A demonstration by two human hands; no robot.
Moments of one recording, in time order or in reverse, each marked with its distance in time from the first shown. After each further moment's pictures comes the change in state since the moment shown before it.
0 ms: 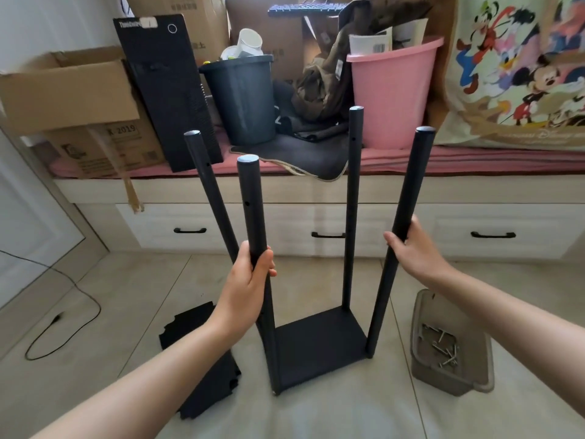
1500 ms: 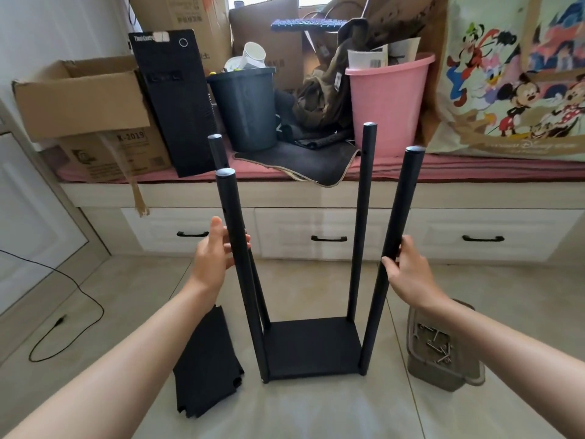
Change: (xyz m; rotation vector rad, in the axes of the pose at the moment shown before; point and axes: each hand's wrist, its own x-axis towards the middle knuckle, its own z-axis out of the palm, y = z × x) left_hand 0.022 0.023 -0.055 -0.184 0.173 -0.141; right_hand -0.050 -0.002 0.012 -0.008 0.030 -0.054
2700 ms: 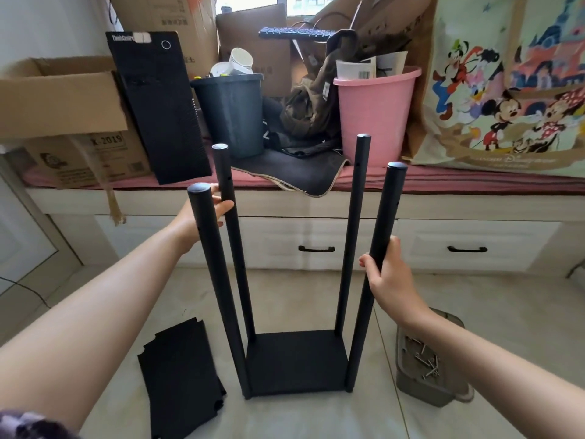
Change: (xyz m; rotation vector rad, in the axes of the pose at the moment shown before) left_hand 0.107 0.038 0.002 0.322 -0.188 0.051; right_hand 0.001 -0.036 0.004 0.048 0.057 -0.092
